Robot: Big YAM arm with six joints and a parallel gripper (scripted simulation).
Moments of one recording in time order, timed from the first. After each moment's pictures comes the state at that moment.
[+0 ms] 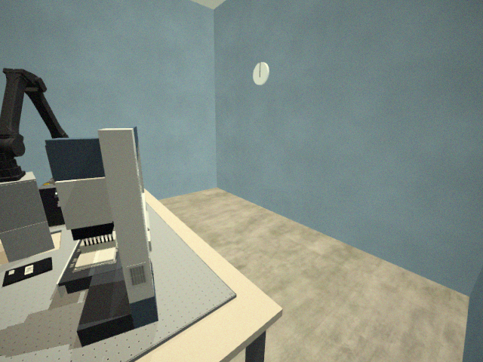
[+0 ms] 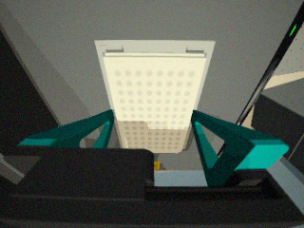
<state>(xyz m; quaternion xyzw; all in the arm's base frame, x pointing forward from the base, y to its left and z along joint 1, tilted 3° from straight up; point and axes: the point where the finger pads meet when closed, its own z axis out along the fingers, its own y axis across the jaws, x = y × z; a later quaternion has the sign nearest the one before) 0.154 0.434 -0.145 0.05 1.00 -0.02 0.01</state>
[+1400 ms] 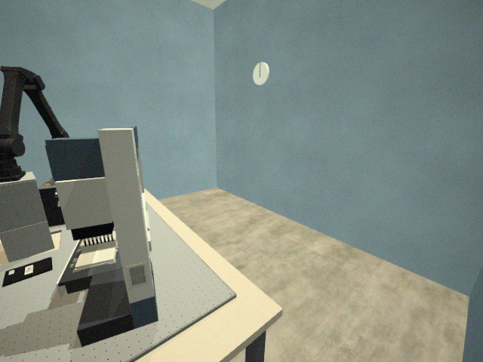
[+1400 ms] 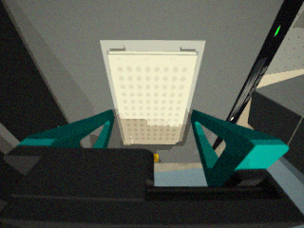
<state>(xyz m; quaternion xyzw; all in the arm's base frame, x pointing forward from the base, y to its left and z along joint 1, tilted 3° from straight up) 0.154 0.432 -0.129 0.05 1.00 -0.02 0.01</state>
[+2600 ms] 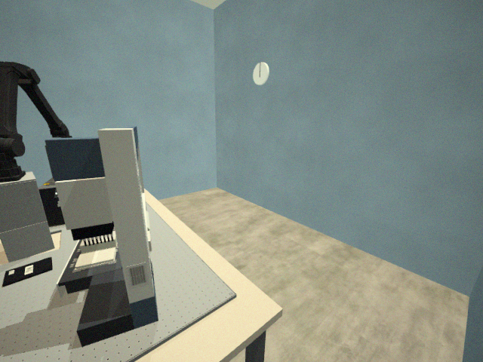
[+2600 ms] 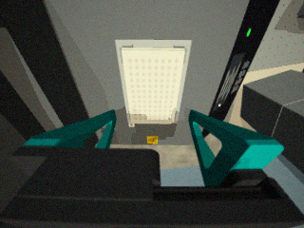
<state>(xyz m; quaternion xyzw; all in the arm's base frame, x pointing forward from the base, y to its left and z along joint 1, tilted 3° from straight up) 0.154 0.435 -0.079 0.05 1.00 -0.02 0.01</state>
